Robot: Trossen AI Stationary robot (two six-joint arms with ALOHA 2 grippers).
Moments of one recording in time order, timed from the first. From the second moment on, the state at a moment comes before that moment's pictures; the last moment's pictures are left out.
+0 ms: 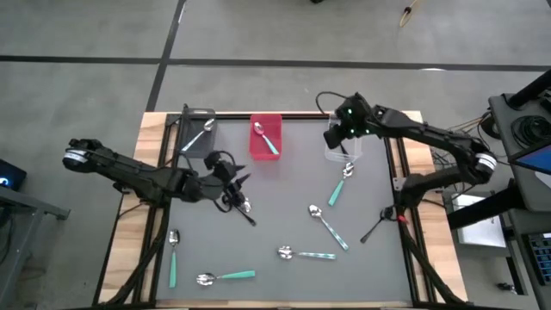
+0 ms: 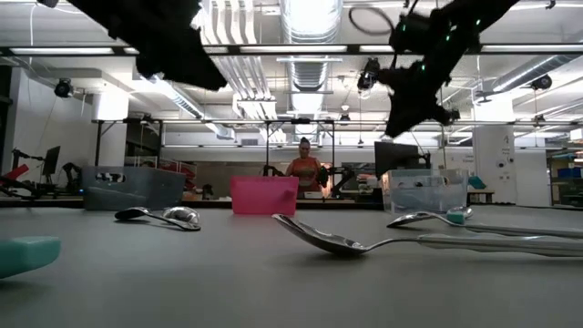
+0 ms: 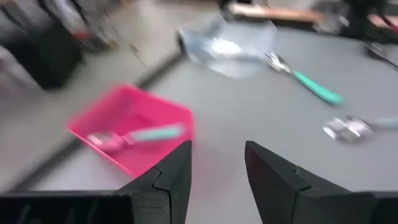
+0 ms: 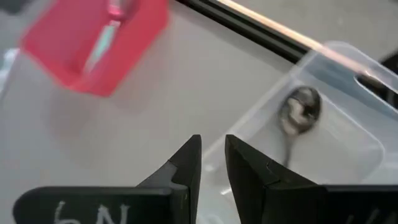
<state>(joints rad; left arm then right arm) -0.23 1.16 0.71 -0.15 -0.74 -0.34 -0.63 1.29 0.99 -0.57 -0.03 0.31</state>
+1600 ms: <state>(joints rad) -0.51 1.16 0.71 -0.24 -0.28 -0.90 0.37 1.55 1.02 -0.34 0.05 0.43</state>
